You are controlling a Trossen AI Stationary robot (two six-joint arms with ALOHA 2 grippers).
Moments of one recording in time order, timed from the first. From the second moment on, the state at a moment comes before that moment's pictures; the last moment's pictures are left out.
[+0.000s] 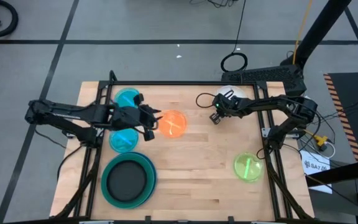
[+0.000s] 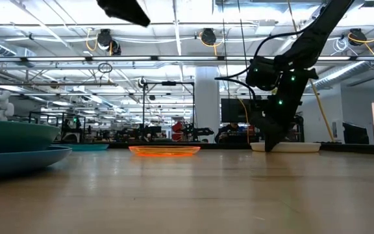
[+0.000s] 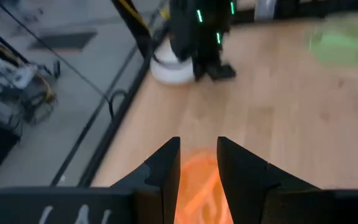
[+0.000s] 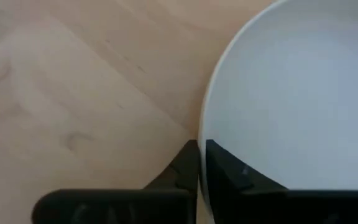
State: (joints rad) left arm -0.10 1.20 1.10 -0.46 -0.47 0.04; right arm -0.51 1.58 0.65 -0.25 0.26 0.29
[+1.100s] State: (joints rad) left arm -0.42 0.65 0.80 -0.47 -0.49 -0.06; right arm 0.24 1.60 1.26 -0.31 0.55 0.41
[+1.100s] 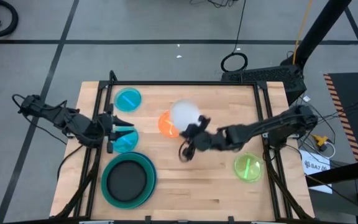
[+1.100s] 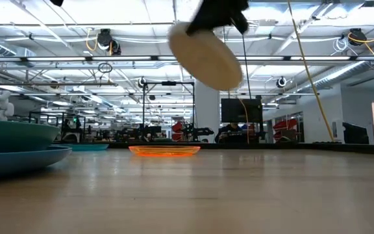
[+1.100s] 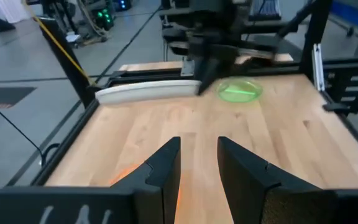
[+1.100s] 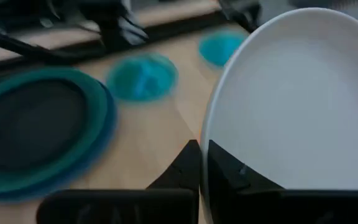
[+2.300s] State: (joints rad) left arm -0.97 0.59 0.80 -0.46 -0.68 -0.15; right arm 0.42 2.46 2.30 -0.31 0.39 0.11
